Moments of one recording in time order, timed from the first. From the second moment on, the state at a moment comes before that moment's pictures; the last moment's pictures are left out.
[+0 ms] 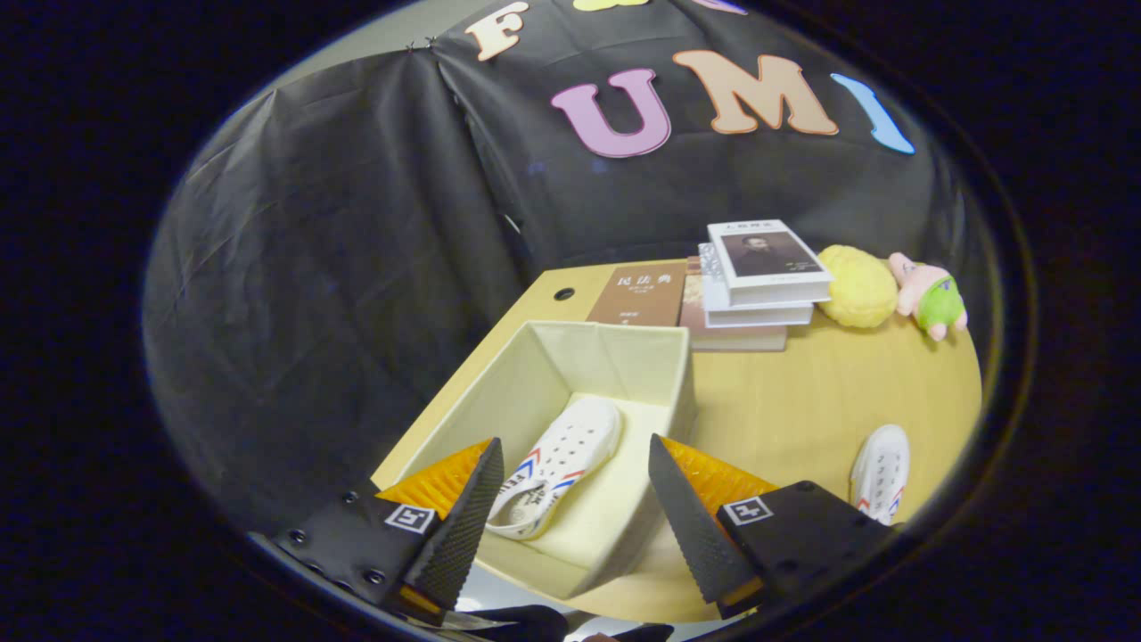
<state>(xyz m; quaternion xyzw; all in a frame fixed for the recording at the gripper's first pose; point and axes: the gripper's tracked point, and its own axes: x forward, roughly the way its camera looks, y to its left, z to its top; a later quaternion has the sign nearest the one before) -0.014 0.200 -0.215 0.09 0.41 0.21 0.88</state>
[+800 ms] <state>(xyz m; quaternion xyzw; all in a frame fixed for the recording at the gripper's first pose) -0.007 -0.014 -0.227 0.02 0.41 0.08 0.91</state>
